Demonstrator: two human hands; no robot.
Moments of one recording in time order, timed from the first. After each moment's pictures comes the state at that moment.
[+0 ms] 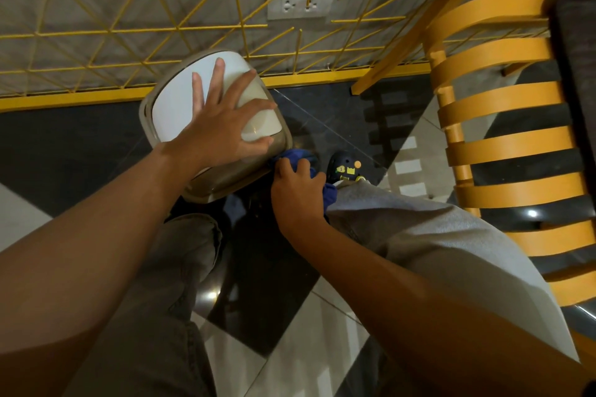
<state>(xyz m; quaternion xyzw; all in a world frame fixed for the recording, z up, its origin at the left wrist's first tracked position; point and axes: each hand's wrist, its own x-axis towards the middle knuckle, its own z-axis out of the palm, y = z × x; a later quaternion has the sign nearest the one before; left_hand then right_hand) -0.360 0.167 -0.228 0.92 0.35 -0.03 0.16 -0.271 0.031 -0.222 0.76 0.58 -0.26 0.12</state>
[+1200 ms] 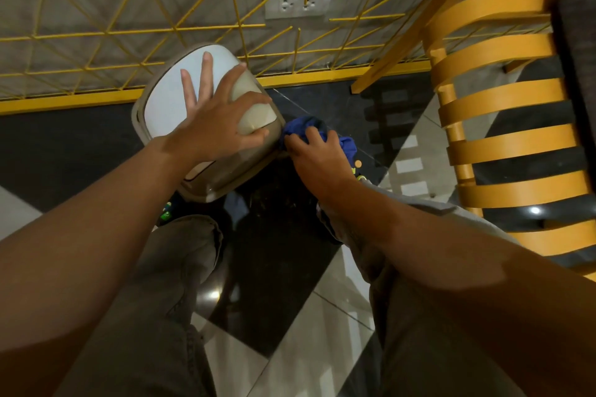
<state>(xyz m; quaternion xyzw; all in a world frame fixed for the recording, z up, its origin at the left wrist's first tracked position) -0.357 0.173 -0.223 0.91 0.38 -0.03 0.18 -0.208 0.054 -0.238 0.66 0.73 -0.11 0.15</state>
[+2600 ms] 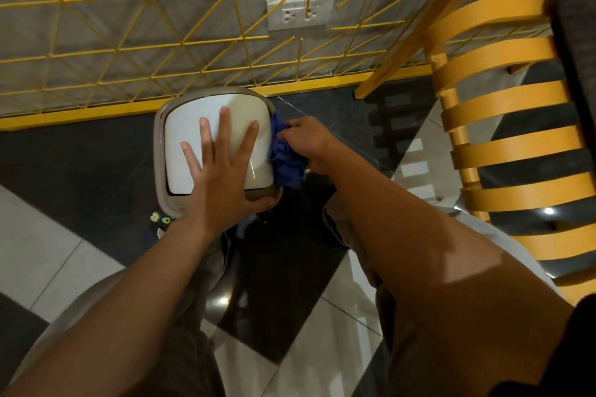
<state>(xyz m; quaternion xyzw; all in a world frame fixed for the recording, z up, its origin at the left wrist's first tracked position) -0.383 0.103 -0.224 0.89 0.44 -0.06 0.11 -0.212 0.110 -0.222 0.73 0.21 -0.60 -0.25</state>
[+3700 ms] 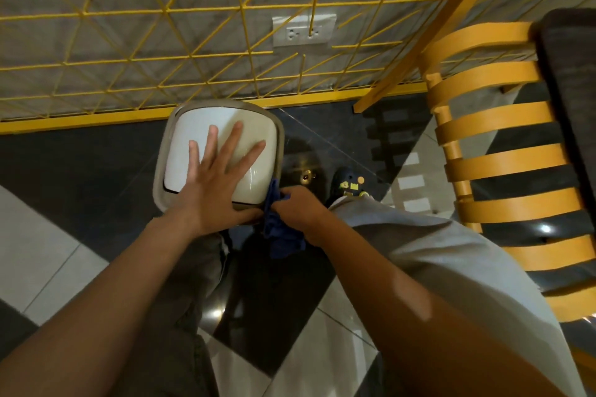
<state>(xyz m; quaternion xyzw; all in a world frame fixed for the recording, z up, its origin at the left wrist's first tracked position) -0.400 0.119 -0.214 0.91 0.37 -0.11 0.16 -0.256 0.044 -0.226 0.72 0.24 -0.63 -0.15</state>
